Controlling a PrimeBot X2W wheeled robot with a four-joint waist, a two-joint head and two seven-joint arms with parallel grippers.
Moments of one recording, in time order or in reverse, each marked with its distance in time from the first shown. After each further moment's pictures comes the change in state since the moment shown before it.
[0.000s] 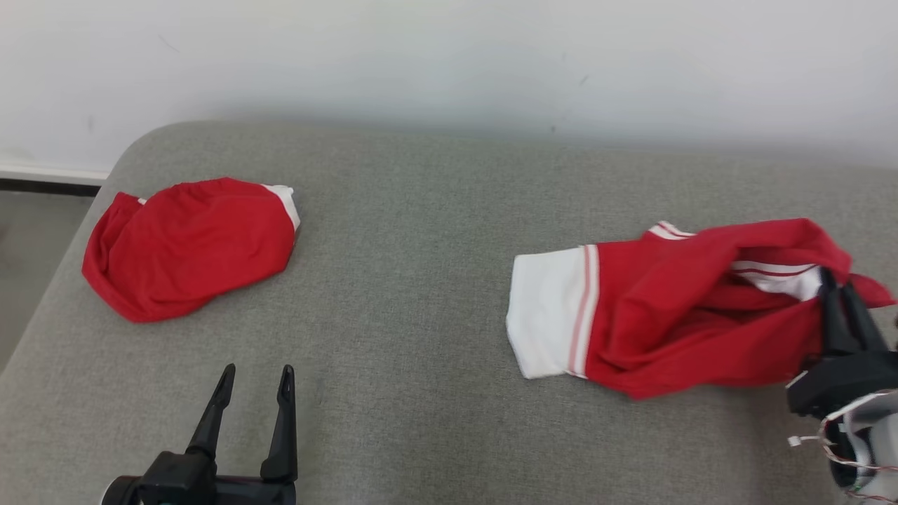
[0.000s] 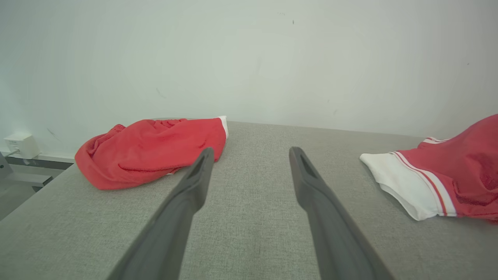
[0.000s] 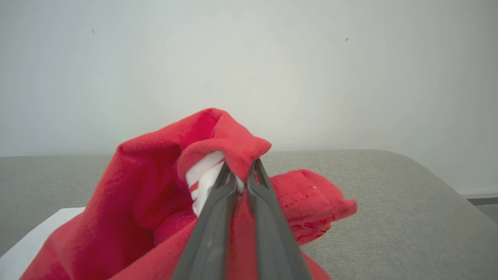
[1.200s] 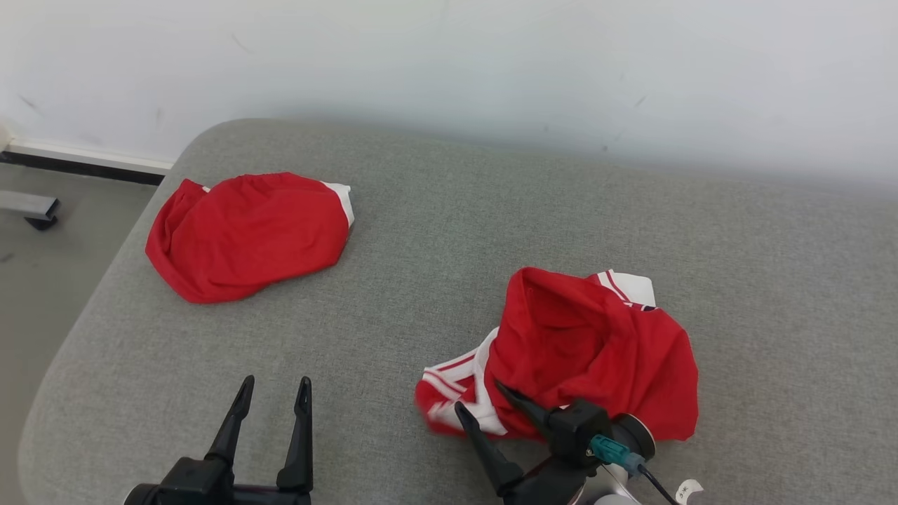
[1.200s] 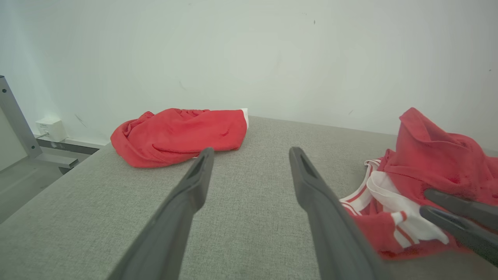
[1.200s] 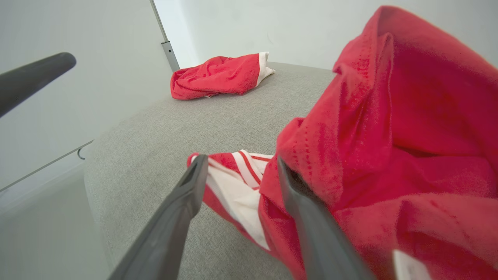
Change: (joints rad) left arm 0.009 -0.013 -0.029 0.031 -0.007 -0.002 0.000; right arm 0.011 0.244 0.698 0.048 0.055 0.000 0.002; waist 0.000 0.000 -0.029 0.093
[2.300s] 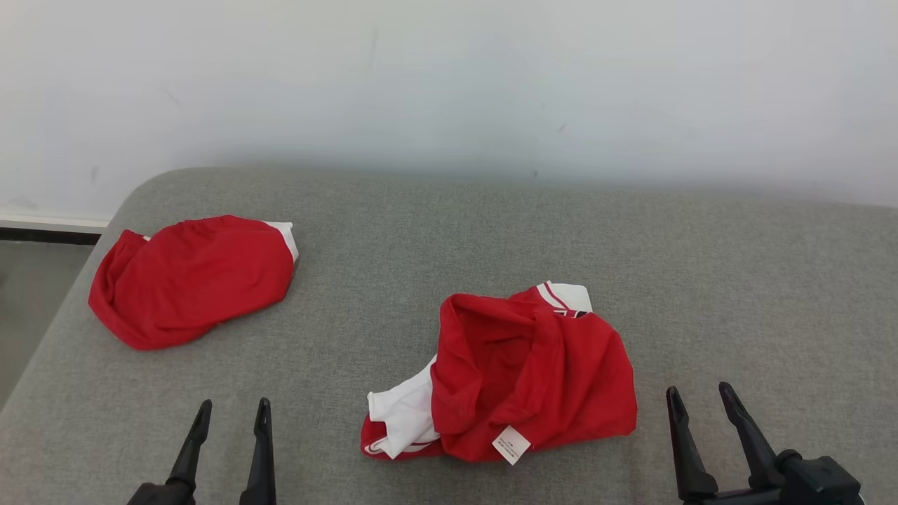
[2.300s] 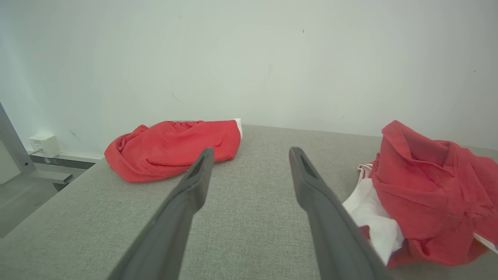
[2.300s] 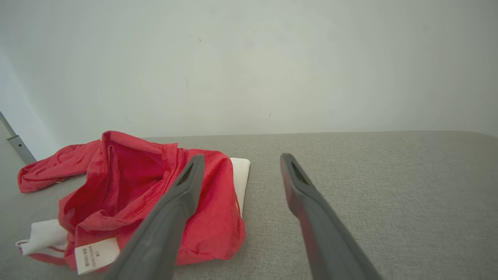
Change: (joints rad) left arm 0.061 0.009 0.085 -0.023 0.021 0.000 0.000; right arm 0.415 -0.062 -0.559 -0.490 -0.101 0.000 -0.002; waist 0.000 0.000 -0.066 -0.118
